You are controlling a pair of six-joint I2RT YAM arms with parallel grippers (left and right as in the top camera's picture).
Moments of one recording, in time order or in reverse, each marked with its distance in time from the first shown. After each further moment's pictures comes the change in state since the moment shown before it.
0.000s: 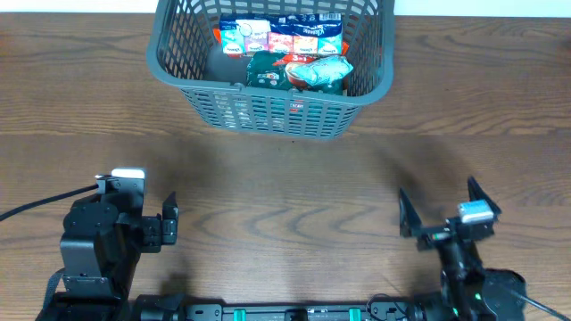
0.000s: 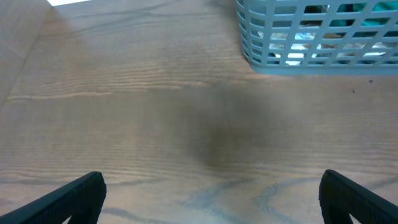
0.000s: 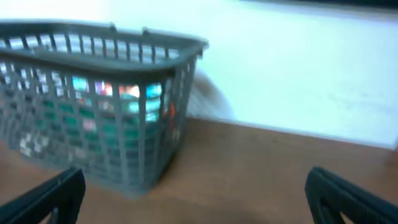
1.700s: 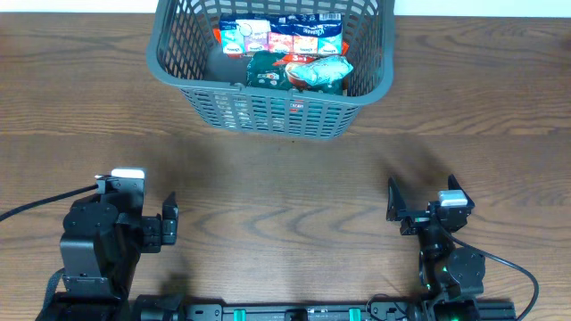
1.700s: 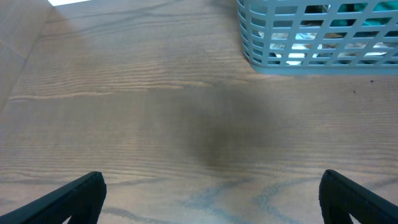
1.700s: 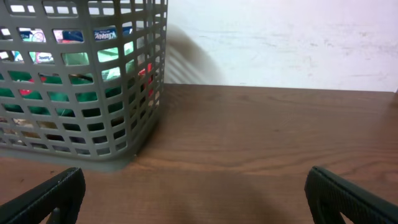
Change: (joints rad) left arm 0.000 0.000 0.000 -0.001 -0.002 0.000; right arm -0.013 -0.003 -0.337 0.253 0.095 0.087
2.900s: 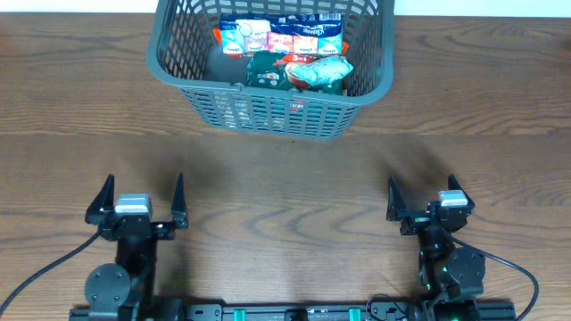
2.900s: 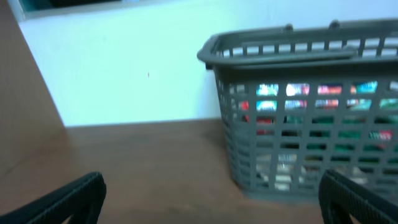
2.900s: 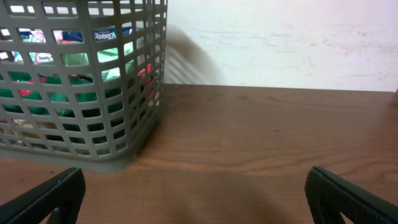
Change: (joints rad) left arm 0.000 -0.507 -0.616 0.781 0.057 -0.005; right arm 0.000 0.000 0.000 0.001 0.001 0.000
